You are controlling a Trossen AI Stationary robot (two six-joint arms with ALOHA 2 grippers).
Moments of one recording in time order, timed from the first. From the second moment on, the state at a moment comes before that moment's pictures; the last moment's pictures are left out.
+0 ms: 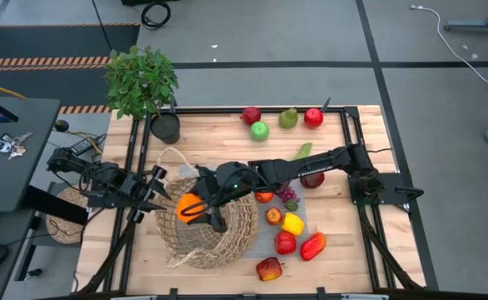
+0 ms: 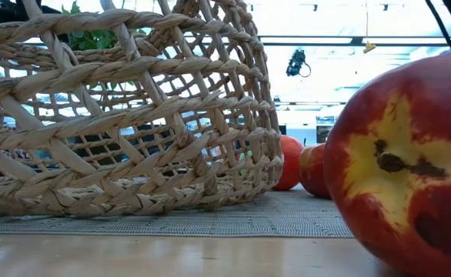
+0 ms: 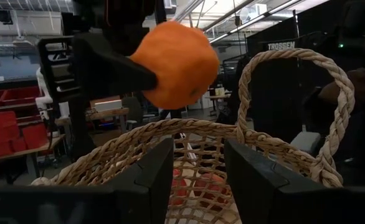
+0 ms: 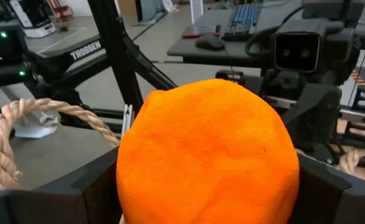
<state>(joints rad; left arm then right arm) -0.38 0.01 0.01 0.28 0.05 0.12 0.18 2.10 2.00 -0.20 -0.15 0.08</state>
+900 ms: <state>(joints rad) -0.38 0.01 0.01 0.31 0.05 -0.21 0.10 2.01 1.99 -0.35 -0.18 -0.05</state>
